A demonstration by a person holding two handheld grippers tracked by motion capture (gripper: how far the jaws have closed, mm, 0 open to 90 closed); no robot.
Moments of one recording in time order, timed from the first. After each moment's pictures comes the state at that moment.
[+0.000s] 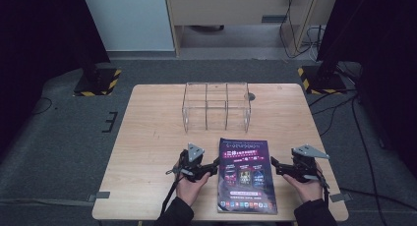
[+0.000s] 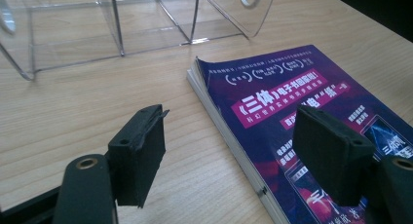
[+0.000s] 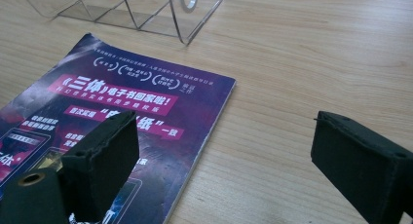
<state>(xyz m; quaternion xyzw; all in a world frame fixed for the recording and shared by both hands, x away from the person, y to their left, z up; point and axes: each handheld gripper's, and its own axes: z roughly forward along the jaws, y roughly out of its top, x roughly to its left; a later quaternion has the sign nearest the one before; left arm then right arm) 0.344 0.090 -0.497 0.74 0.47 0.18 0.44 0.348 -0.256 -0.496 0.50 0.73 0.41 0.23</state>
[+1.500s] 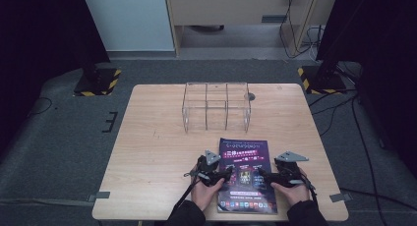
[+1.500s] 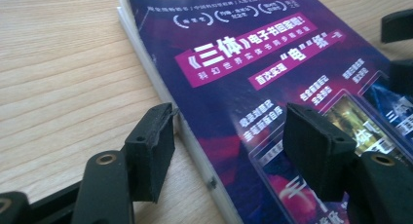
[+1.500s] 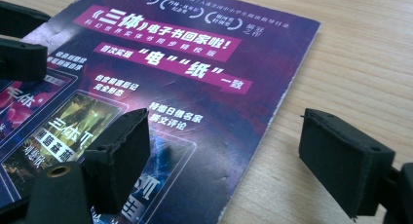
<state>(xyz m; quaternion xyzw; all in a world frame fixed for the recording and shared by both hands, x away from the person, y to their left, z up) 0.348 0.049 -0.535 0.77 0.47 0.13 0.41 0.348 -0.225 -0.532 0.47 0.78 0.38 0.16</state>
